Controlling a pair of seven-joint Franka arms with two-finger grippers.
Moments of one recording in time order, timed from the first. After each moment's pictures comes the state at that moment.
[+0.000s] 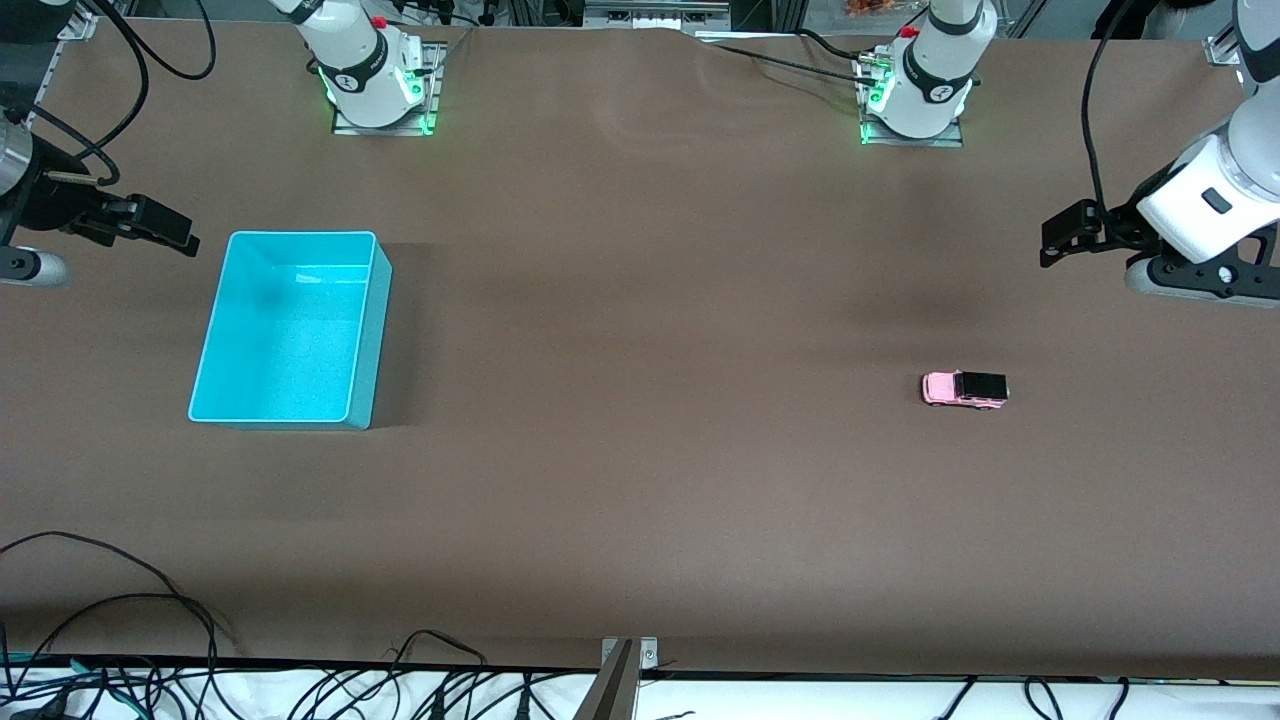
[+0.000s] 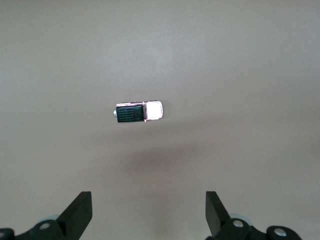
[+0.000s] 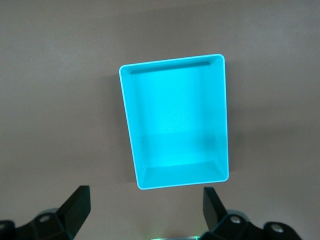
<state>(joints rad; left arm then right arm) 0.05 0.06 -0.10 -1.59 -0.01 1.56 0.10 -0.08 0.05 0.10 -1.56 0.00 1.52 0.14</state>
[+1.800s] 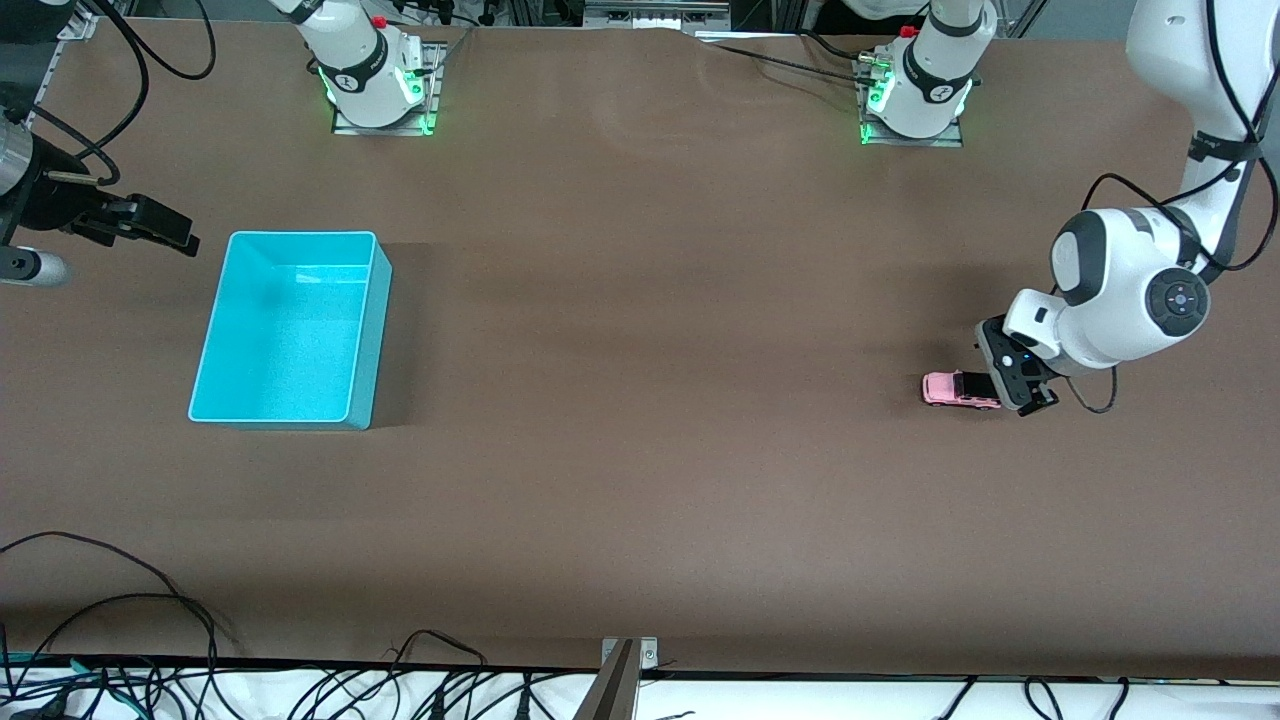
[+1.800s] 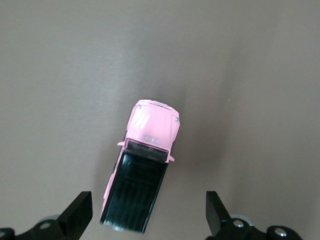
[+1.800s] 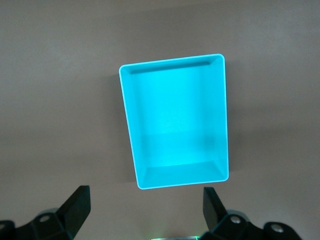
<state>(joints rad) 0.17 0.39 -0.11 -2.07 0.00 2.38 1.39 -0.08 0.05 0.10 -1.56 0.00 1.52 0.14</state>
